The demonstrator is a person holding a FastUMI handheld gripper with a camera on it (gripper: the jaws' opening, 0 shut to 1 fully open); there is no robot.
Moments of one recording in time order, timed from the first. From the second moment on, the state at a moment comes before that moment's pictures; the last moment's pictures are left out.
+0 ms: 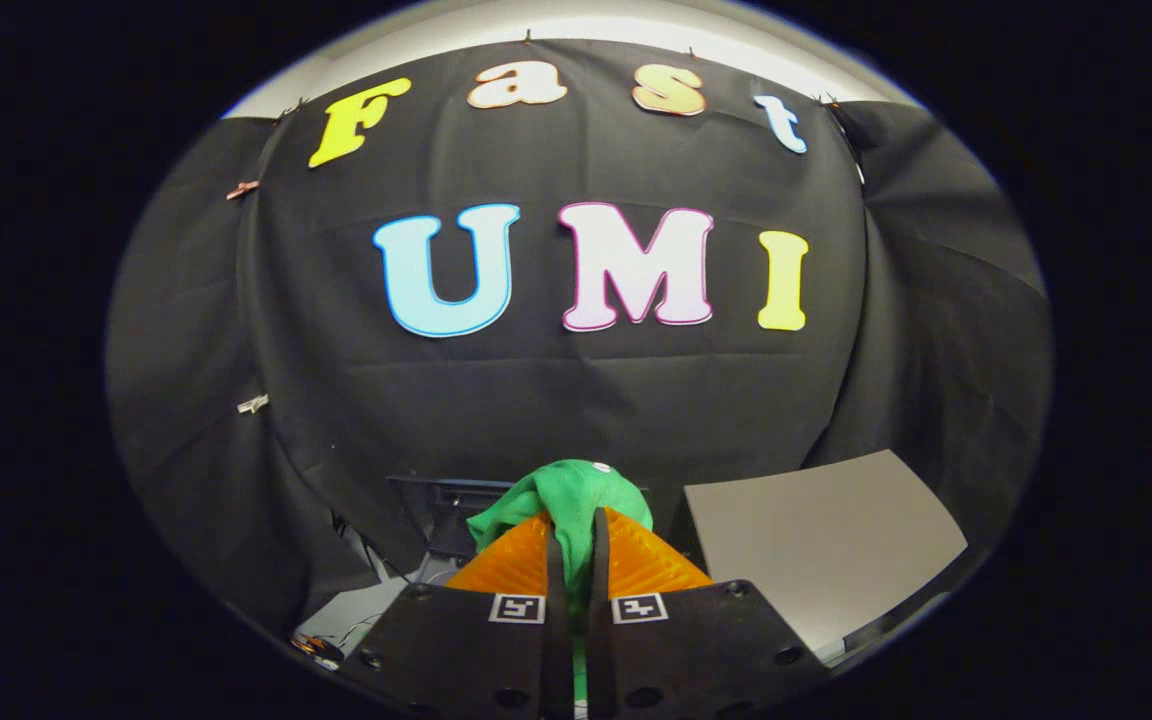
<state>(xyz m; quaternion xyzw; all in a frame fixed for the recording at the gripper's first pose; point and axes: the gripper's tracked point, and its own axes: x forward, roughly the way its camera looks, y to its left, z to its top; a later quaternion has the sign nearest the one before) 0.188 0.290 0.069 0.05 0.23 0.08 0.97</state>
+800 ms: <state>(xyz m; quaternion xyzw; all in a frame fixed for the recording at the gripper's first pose) 0.193 0.381 -0.174 0.01 0.33 0.06 0.94</state>
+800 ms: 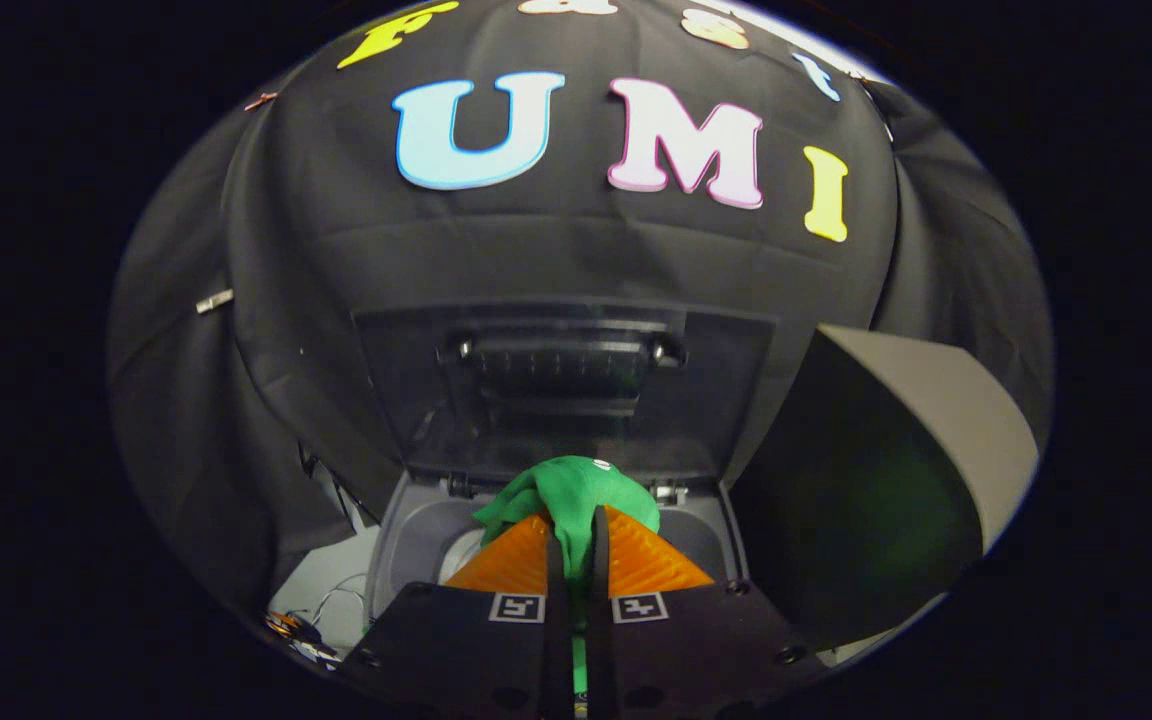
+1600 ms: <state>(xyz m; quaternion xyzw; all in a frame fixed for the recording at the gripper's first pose) 0.200 0.431 -0.270 0.00 0.34 0.11 0.93</state>
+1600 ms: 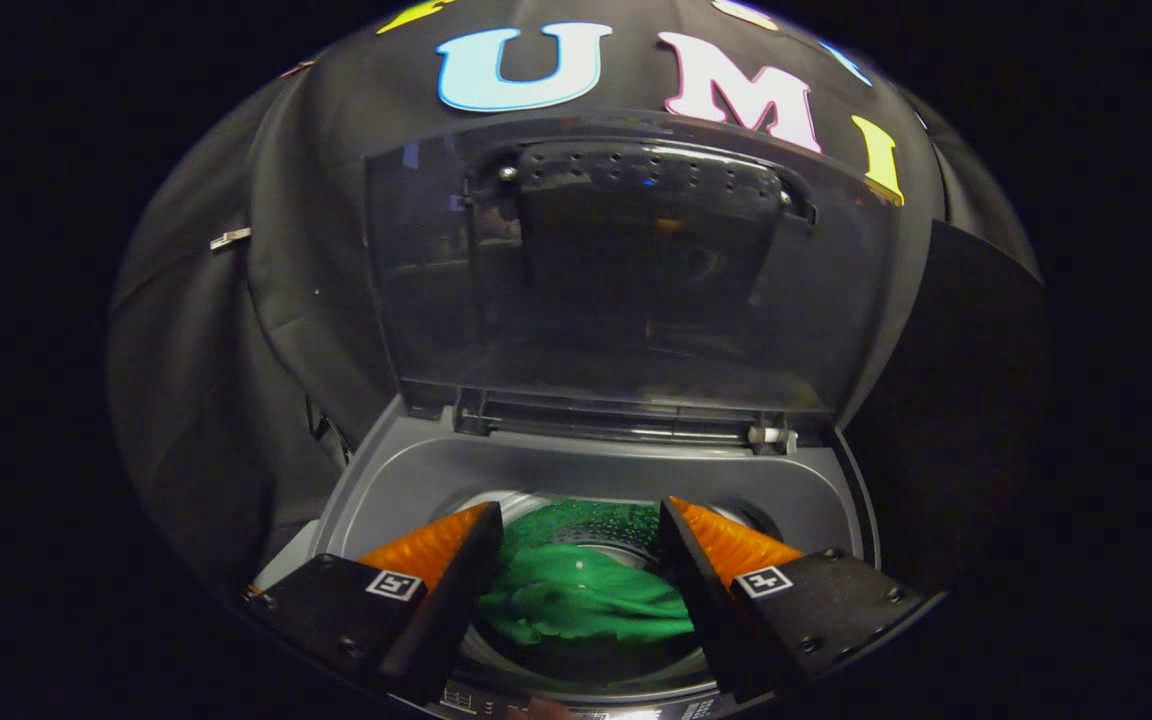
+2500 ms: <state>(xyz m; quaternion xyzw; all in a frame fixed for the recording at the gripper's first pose) 0.252 0.359 -0.087 0.04 0.20 0.04 0.98</state>
